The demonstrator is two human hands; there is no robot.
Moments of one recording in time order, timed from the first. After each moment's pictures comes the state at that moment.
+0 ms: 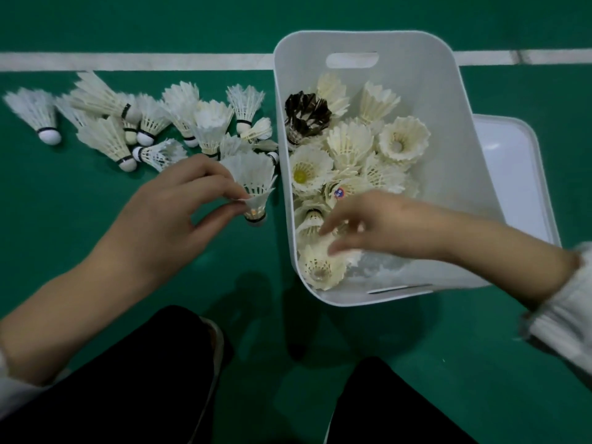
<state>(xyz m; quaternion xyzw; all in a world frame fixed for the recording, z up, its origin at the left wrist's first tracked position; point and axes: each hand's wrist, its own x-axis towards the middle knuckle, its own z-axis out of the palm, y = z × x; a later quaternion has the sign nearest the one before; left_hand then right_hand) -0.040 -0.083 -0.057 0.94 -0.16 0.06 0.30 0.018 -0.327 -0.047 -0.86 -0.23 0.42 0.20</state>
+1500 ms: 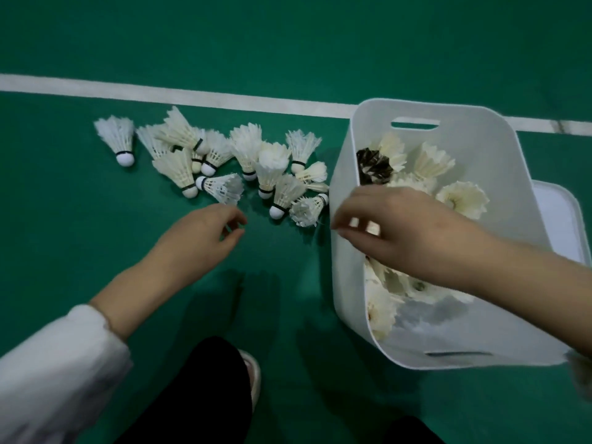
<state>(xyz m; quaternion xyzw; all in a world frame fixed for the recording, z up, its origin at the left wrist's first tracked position) -0.017 -0.004 -0.110 0.96 0.00 -0.11 0.27 0.036 -0.242 0.008 -0.89 -0.37 0.22 0.13</state>
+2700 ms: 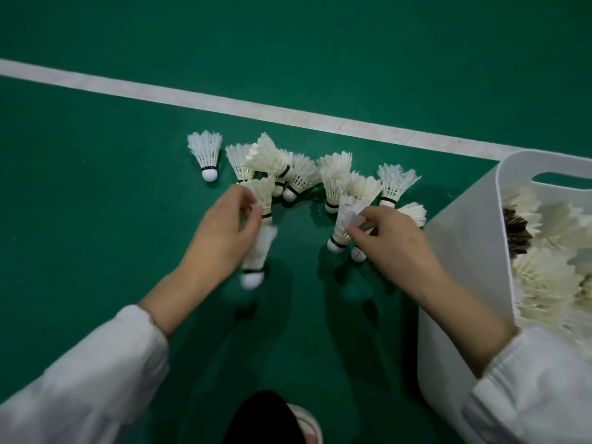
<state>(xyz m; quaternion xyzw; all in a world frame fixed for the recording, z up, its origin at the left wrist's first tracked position) 0.008 0.086 -0.150 0.92 0.19 0.03 0.35 0.090 -0.122 -0.117 -0.93 -0.16 0.18 0.26</state>
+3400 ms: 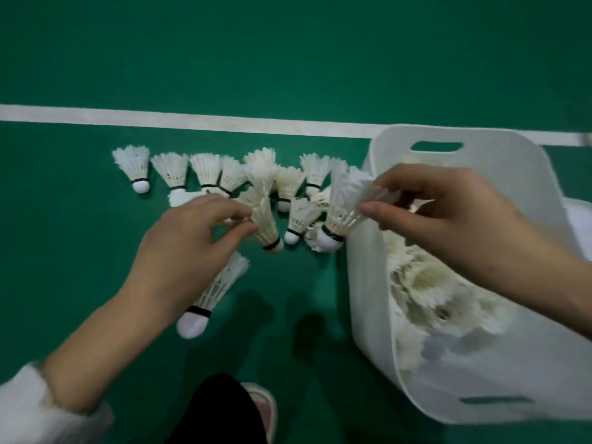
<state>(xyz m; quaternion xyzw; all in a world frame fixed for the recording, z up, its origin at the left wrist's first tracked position) -0.010 0.003 -0.054 0.95 0.05 0.04 0.31 0.062 -0.234 0.014 -0.89 -0.22 0.16 0.36</state>
